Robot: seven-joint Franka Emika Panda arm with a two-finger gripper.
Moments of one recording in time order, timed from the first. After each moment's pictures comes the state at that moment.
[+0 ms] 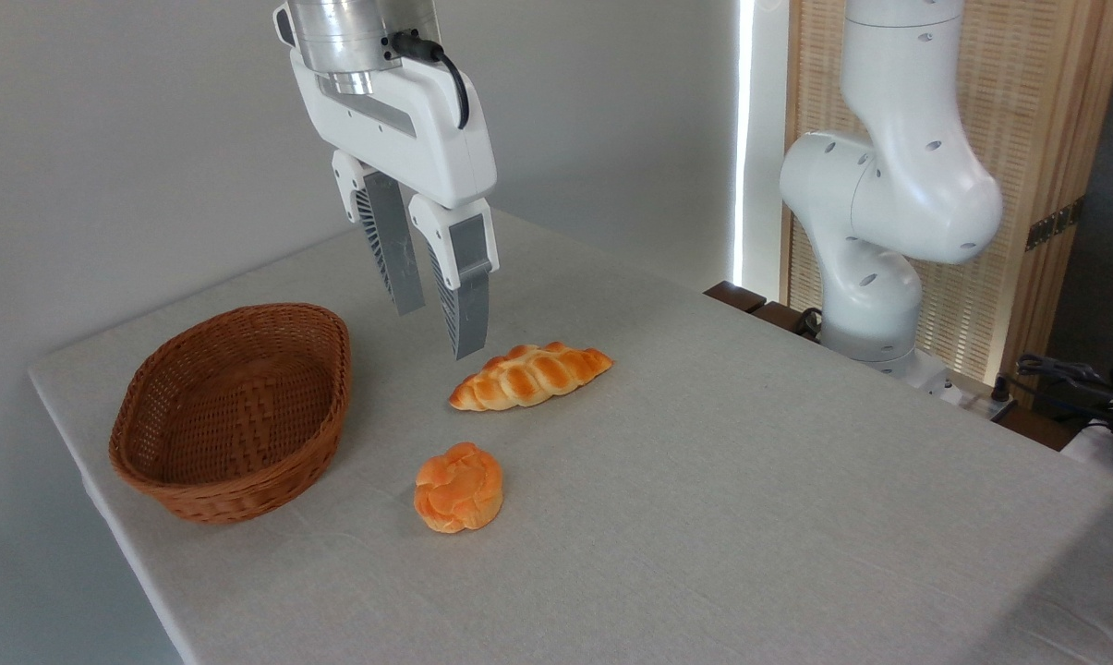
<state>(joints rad) -0.04 0.00 0.00 -1.58 -0.02 1.59 0.78</state>
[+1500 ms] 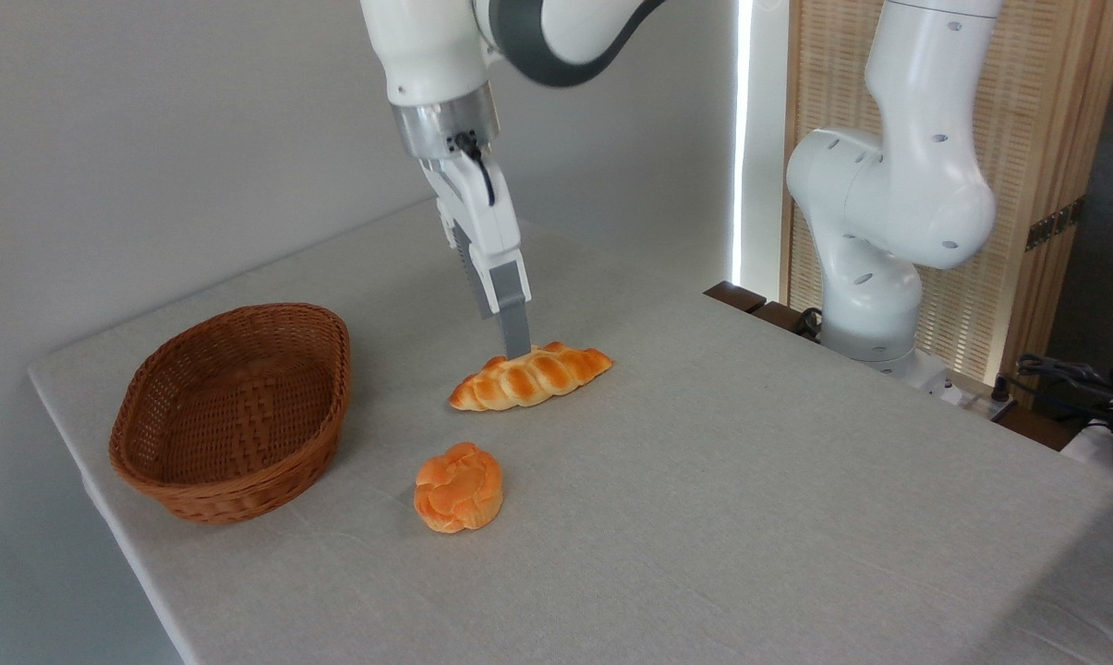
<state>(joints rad) -0.23 -0.27 -0.11 -2.19 -0.03 1.86 0.79</state>
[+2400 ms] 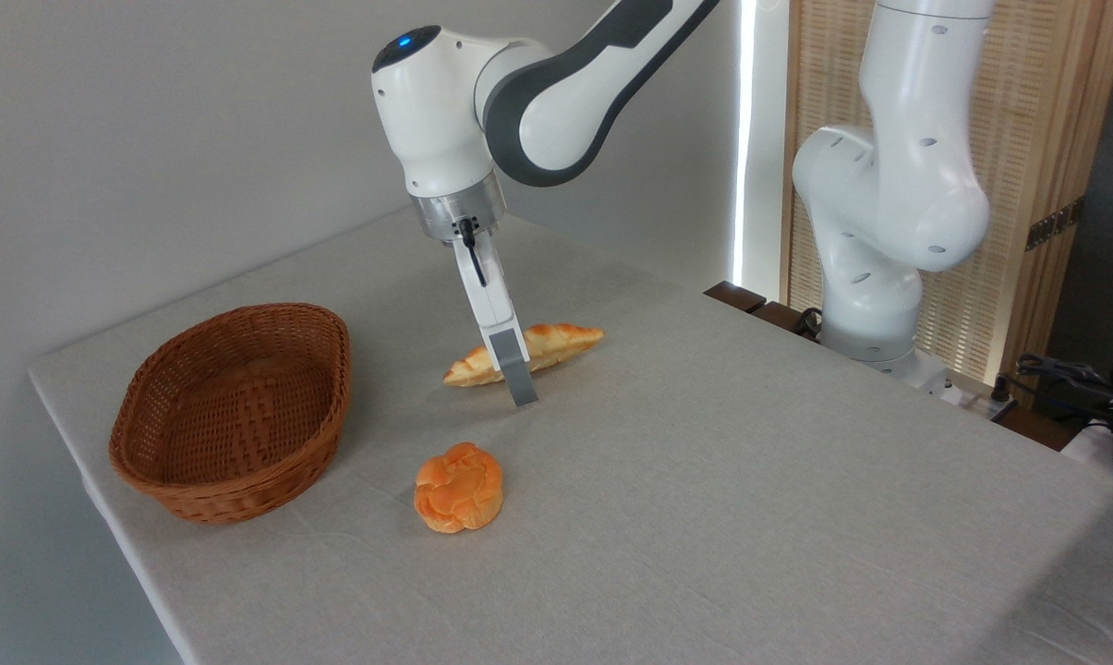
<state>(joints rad) -0.33 -0.18 -0.11 -2.33 -0.03 2.03 0.85</state>
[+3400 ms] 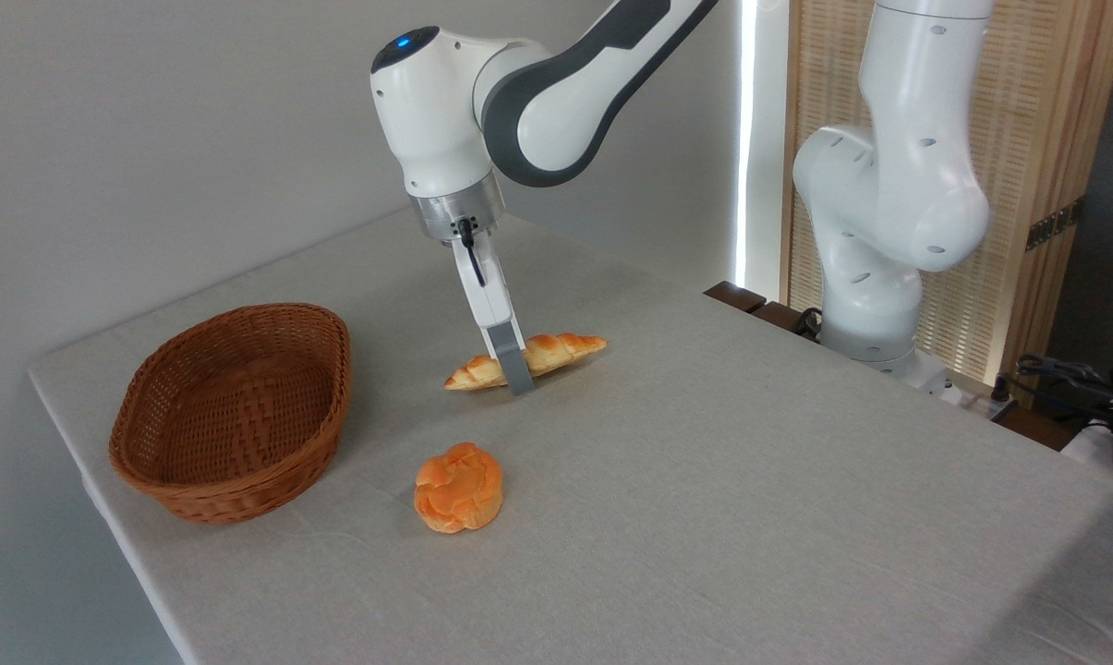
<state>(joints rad) -0.33 -0.18 -0.10 -2.33 -0.04 2.03 0.85</state>
